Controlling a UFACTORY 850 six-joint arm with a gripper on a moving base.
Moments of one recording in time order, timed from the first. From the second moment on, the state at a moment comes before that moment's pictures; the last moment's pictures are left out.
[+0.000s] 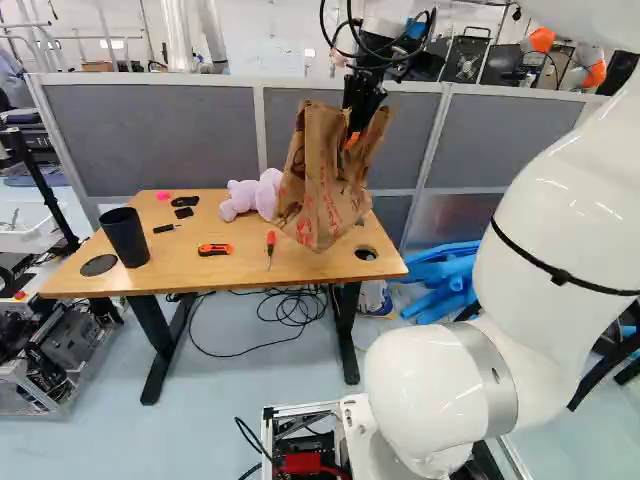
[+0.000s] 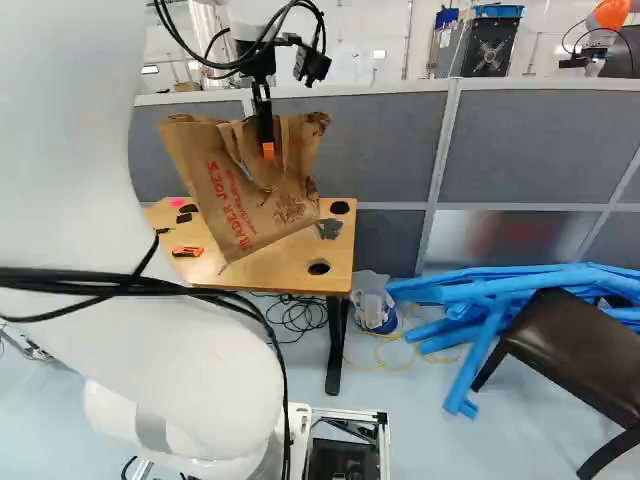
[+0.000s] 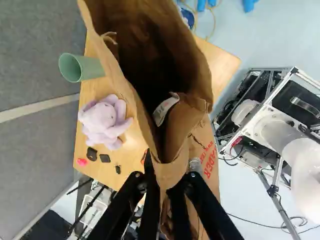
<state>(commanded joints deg) -0.4 1.2 -78.9 7.1 -70.1 66.1</state>
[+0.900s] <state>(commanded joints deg) -0.4 -2.6 -77.2 3.5 -69.6 93.2</state>
